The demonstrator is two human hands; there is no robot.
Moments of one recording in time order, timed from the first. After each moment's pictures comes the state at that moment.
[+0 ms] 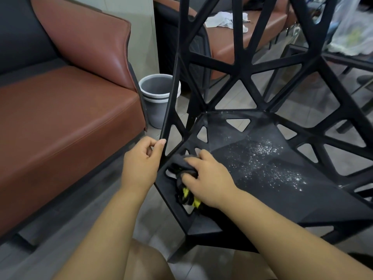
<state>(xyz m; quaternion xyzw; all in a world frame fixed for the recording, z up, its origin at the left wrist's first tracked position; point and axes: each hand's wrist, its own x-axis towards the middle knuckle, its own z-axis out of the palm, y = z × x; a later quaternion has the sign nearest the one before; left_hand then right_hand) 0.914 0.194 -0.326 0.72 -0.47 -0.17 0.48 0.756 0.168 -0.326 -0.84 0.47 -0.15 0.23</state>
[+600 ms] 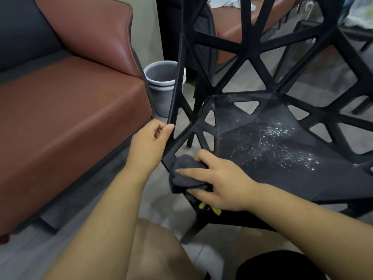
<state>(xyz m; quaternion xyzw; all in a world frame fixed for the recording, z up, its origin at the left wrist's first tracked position) 0.923 0.198 -0.317 0.72 -0.51 -0.20 0.43 0.731 0.196 -0.333 -0.94 0.22 -0.19 0.17</state>
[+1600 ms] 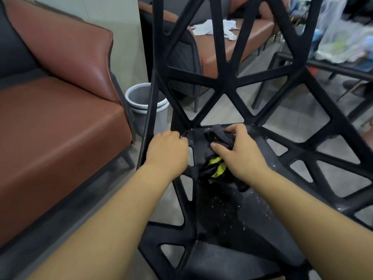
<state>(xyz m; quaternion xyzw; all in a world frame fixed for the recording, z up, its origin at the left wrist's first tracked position) 0.869 0.096 -0.295 0.67 -0.74 0.09 0.00 0.692 0.067 -0.301 -0.71 0.58 -0.30 0.27</state>
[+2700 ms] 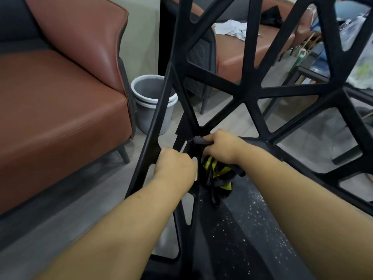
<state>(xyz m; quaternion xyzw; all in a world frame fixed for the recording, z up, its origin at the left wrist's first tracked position) 0.862 0.076 -0.310 0.63 -0.76 0.06 -0.15 0.749 -0.040 -0.312 -0.83 0.51 0.06 0.23</state>
